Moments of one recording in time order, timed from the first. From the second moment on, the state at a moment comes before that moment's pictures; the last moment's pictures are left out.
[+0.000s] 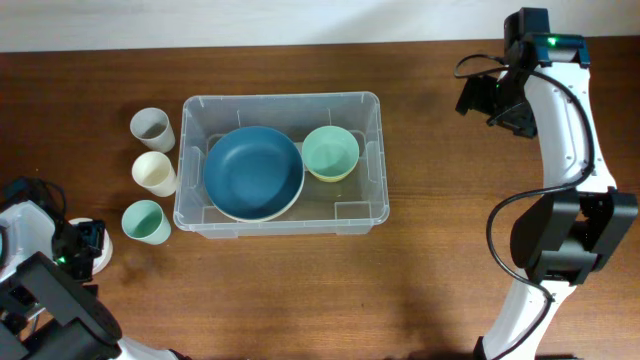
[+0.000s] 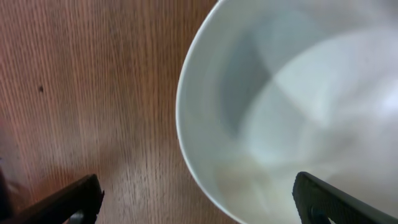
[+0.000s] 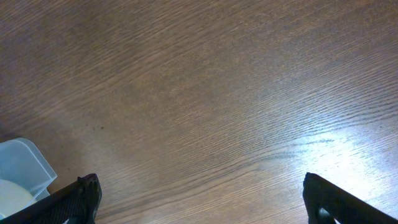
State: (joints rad) left arm 0.67 1.78 1.17 -1.02 -0.14 -0.99; right arm -0.10 2.11 2.08 -1.32 0.03 0.36
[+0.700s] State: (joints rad) left arm 0.67 1.78 1.12 -0.84 -0.15 -0.97; right arm -0.10 2.11 2.08 -1.32 0.03 0.36
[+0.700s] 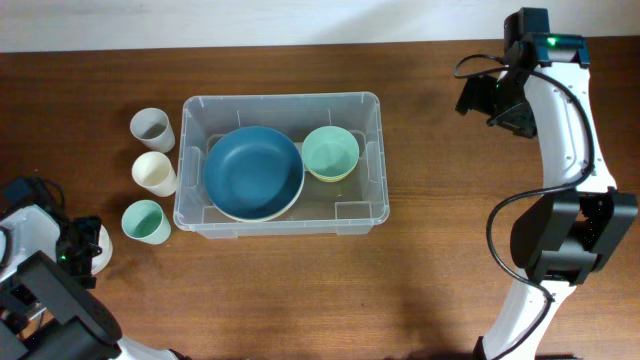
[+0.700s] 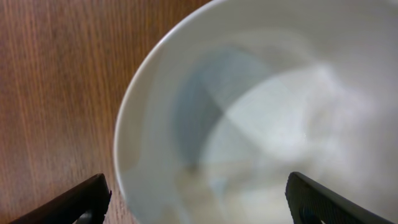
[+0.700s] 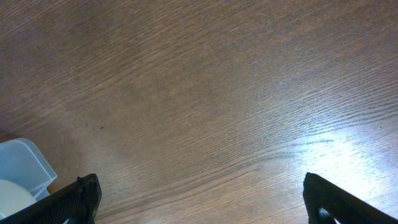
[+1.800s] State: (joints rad) left arm 0.68 1.63 1.47 -0.84 -0.01 -0.87; right arm -0.10 2.11 2.08 -1.32 0.03 0.36
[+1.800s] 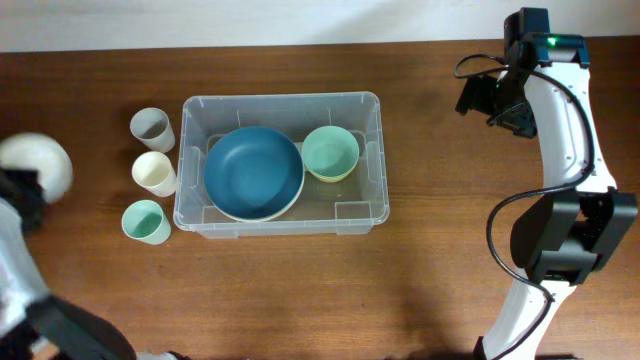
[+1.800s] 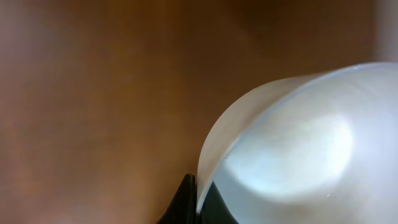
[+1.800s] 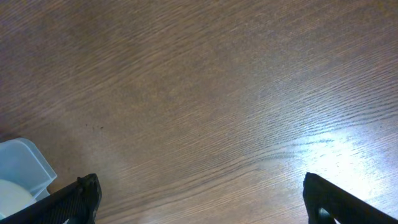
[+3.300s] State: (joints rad) left arm -0.39 2.06 1.70 -0.79 0.12 -0.30; right arm -0.10 2.11 2.08 -1.32 0.03 0.36
